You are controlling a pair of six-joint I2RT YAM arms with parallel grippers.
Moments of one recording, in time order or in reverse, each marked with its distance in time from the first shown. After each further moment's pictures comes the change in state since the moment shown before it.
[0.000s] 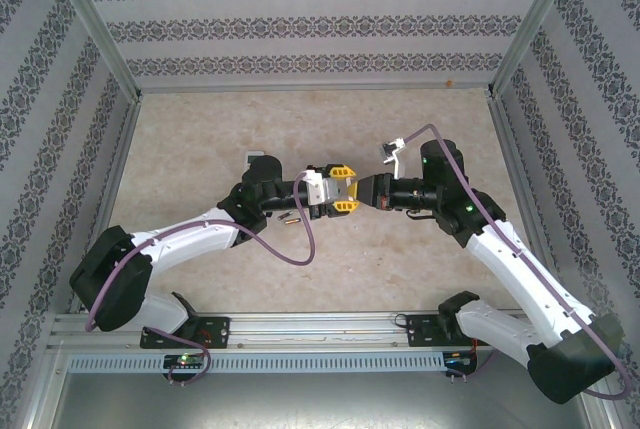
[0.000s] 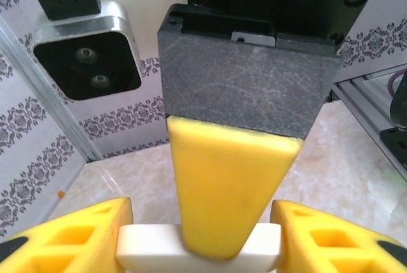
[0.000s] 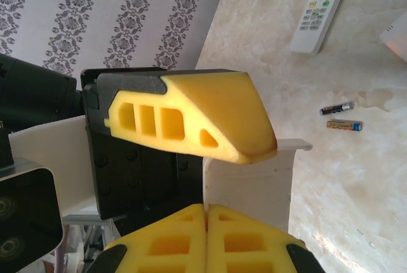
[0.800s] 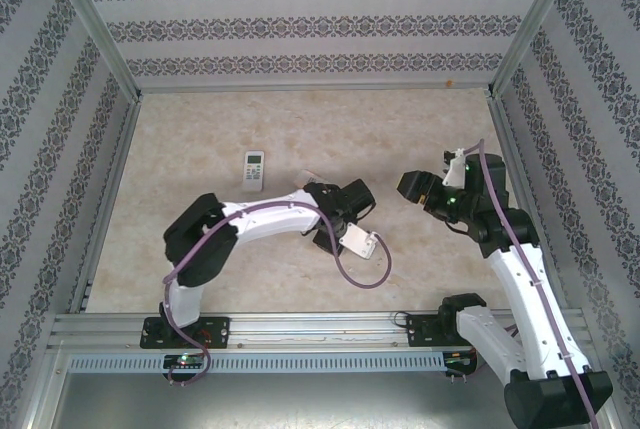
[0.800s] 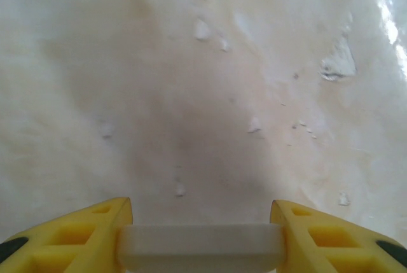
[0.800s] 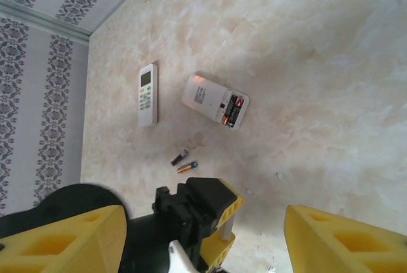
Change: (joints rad) left arm -0.241 0.543 0.625 -1.356 -0.634 0.651; right arm -0.323 -0.170 -0.031 -0.333 0.285 -0.072
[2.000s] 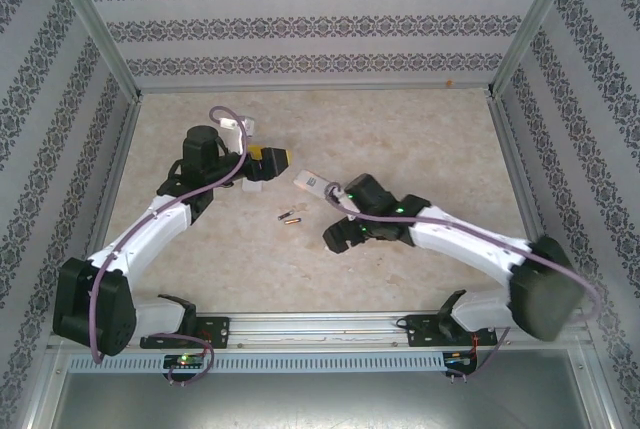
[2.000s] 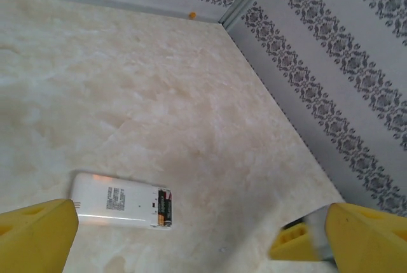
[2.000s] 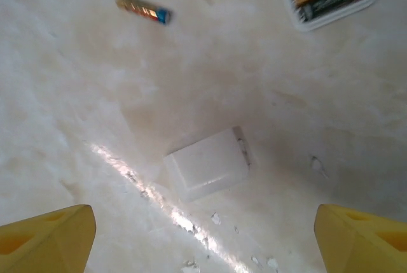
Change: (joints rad) left arm 0.708 -0.711 -0.595 0.833 0.569 -1.533; right arm 0.670 0.561 -0.005 0.182 0.396 -0.447
